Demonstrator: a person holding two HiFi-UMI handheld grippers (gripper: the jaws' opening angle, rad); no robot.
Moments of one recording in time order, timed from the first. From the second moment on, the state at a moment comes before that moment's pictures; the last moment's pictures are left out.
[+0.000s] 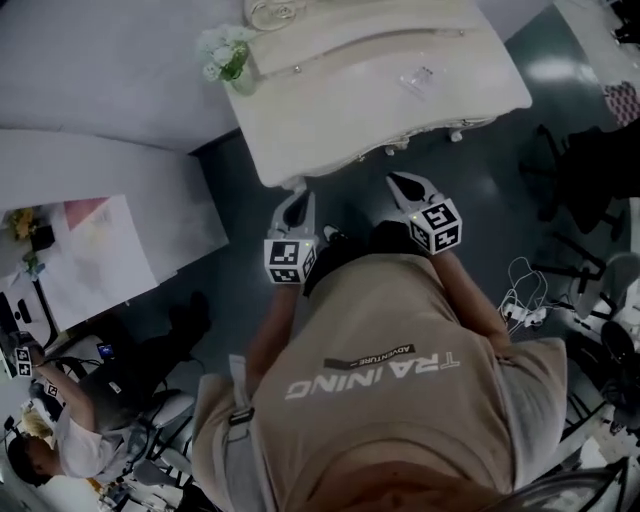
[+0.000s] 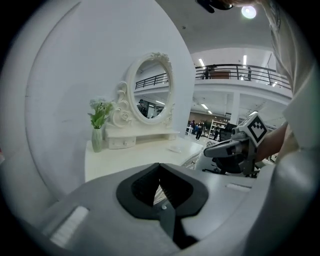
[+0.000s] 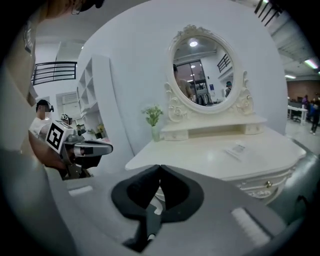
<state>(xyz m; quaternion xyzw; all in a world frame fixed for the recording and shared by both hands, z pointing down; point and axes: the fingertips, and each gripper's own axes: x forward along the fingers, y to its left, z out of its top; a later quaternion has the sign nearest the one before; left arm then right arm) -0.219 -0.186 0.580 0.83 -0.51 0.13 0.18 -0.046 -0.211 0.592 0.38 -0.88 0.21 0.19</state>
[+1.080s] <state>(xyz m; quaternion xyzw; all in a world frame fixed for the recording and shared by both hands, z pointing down) -0.207 -0.328 0.600 0.77 -0.57 0.17 0.23 -0.043 -0.323 0.811 0.23 -0.85 0.31 0.35</state>
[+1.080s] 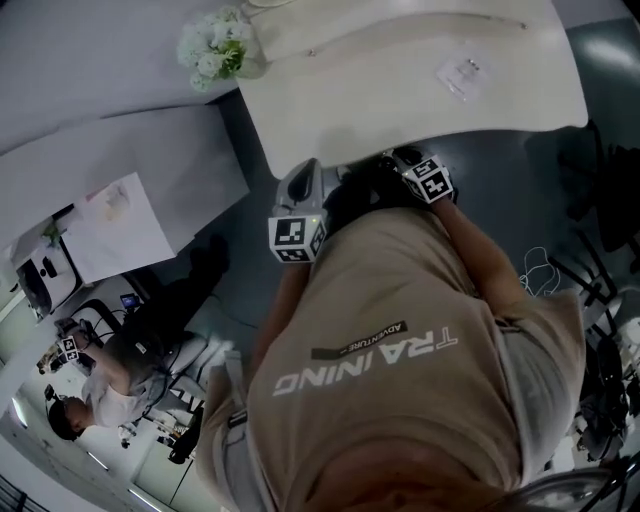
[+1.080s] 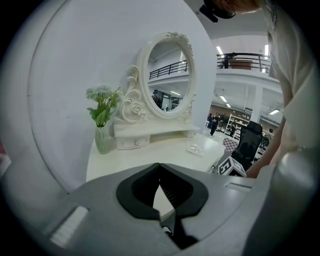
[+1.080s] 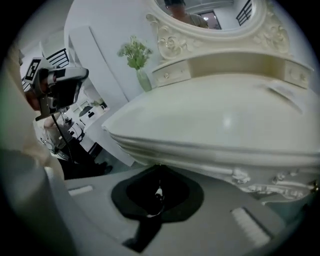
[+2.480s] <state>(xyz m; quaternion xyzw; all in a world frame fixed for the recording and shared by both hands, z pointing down) -0.291 -0.287 0.633 0.79 -0.53 0.14 0.27 -0.084 -0.290 0.871 0.30 -0.73 0.40 0.47</state>
